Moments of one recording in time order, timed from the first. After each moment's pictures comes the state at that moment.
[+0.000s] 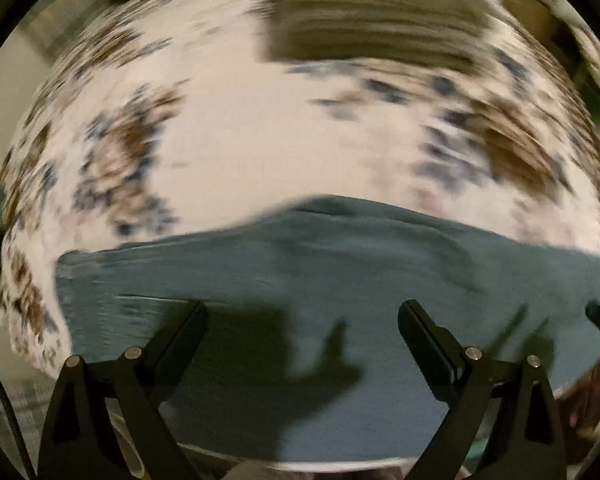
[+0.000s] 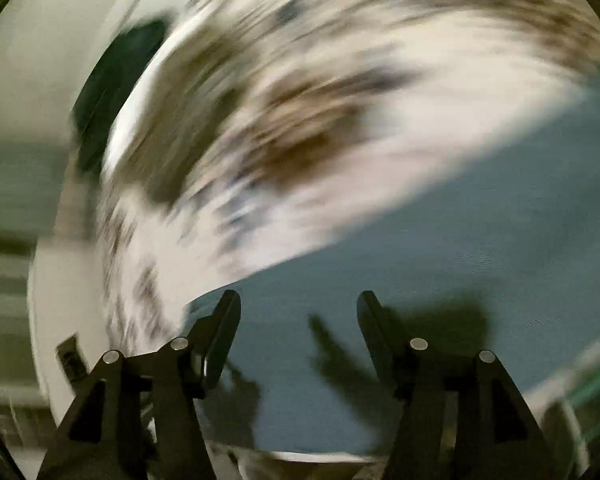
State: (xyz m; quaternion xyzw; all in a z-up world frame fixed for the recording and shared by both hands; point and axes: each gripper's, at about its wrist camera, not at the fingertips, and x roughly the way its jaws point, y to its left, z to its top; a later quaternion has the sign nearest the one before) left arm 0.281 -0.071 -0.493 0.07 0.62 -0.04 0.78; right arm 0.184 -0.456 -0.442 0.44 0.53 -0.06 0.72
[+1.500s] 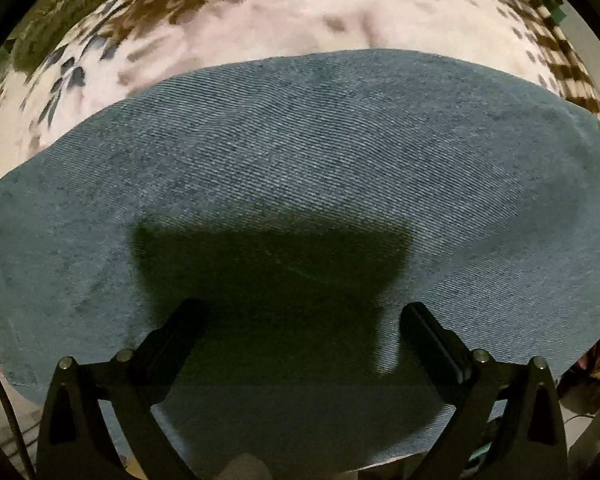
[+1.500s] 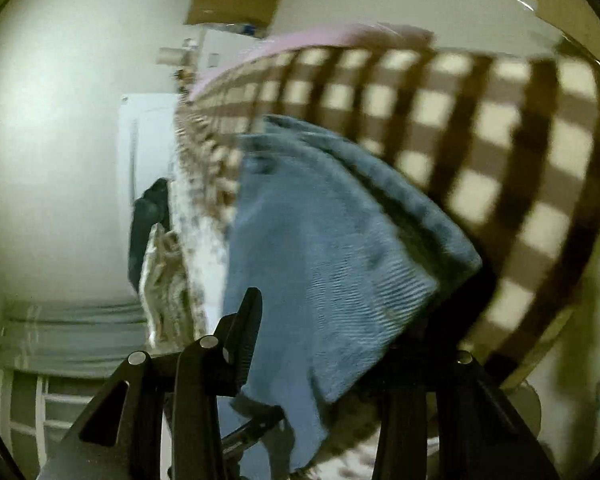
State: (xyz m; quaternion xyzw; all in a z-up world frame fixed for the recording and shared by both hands) left arm 0.200 -0.334 -0.610 0.14 0.67 -0.11 0.72; right arm 0.045 -0.707 -0.580 0.65 0.33 -0.08 0.68
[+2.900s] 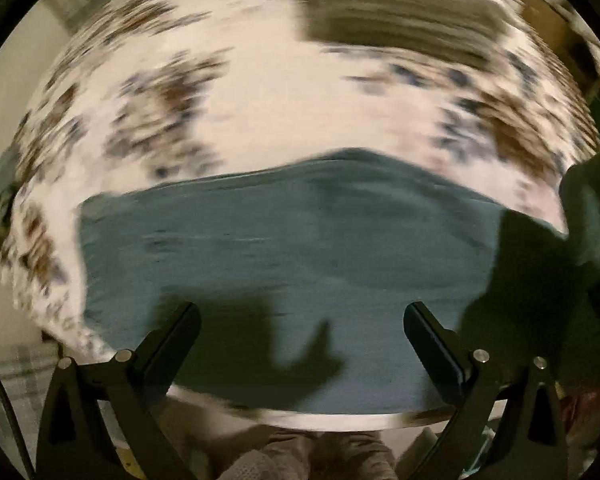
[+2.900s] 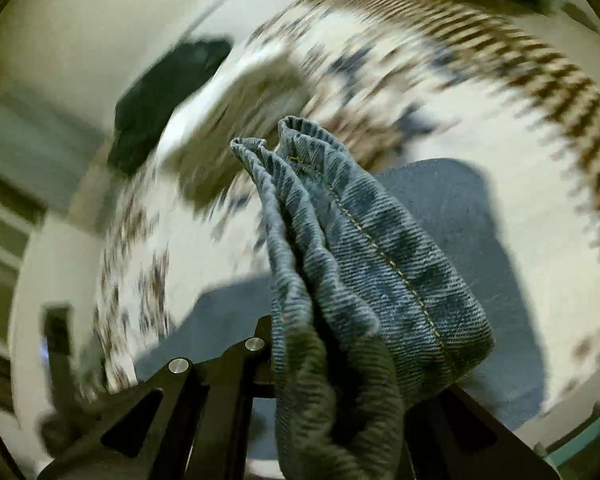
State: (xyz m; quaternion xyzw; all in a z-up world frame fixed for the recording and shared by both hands) left arm 0.242 -0.008 -0.481 0.02 0.63 0.03 0.77; right arm 0.200 -0.315 -0.442 0.33 0.46 0.02 0.82
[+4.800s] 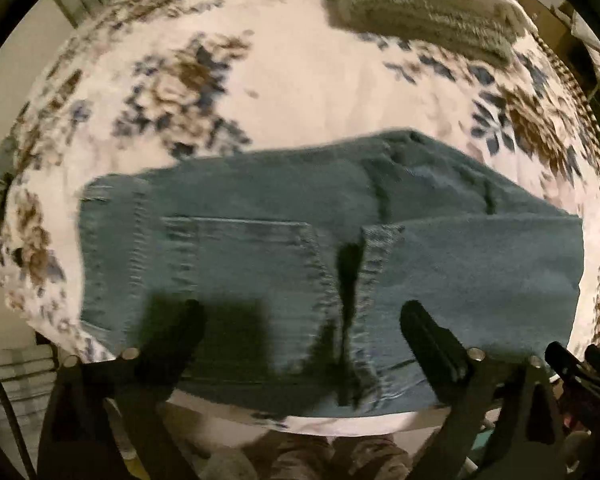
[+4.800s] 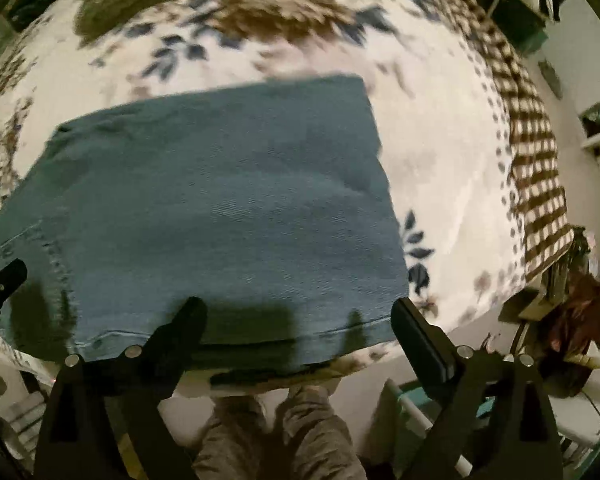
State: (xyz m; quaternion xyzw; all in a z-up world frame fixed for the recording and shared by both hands) left arm 0.243 0.012 -0.483 0.03 0.62 0.01 0.79; right arm 0.182 -0.236 -0.512 0.09 0.66 -0.14 0.73
